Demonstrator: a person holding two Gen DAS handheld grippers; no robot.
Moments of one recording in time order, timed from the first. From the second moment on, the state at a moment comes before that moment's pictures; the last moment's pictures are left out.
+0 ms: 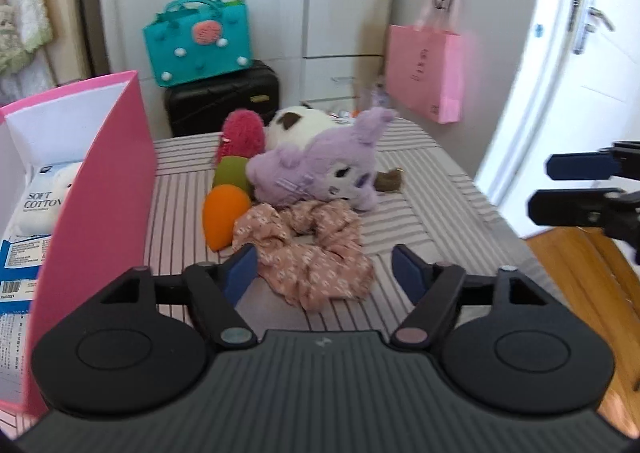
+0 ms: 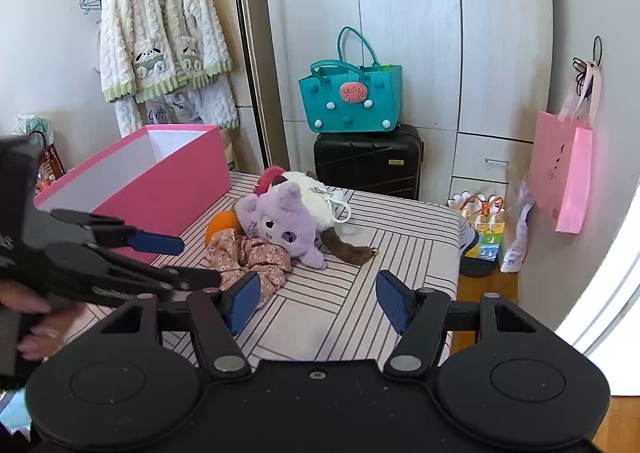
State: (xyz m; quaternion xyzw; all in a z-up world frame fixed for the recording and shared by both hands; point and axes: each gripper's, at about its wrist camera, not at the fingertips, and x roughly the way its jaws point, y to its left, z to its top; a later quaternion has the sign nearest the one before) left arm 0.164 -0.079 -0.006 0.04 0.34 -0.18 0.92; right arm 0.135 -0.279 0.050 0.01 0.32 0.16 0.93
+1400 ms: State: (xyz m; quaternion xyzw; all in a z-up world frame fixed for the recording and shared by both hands) left arm 0.157 -0.041 -0.052 -0.07 0.37 -0.14 0.92; right arm 0.257 -0.165 0.022 0.00 0.37 0.34 0.87
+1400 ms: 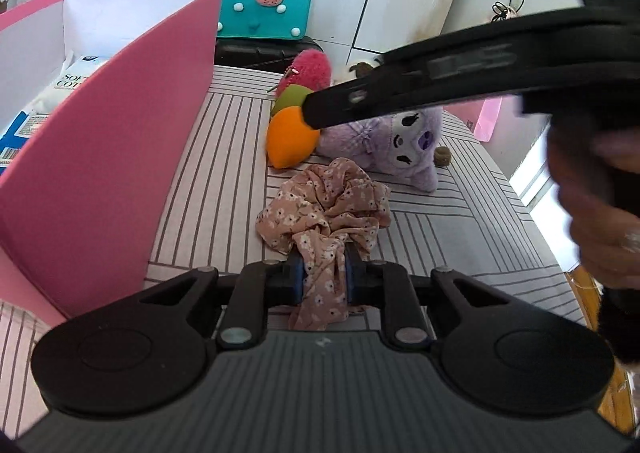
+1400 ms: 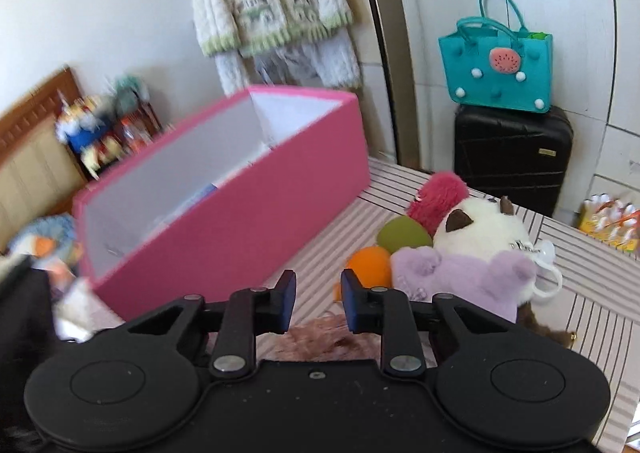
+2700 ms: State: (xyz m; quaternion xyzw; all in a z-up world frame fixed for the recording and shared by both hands) left arm 0.161 -0.045 -0.042 -0.02 0.37 -0.17 0.91; right arm 0.237 -0.189 0.013 -0.03 0.37 0.25 0.89
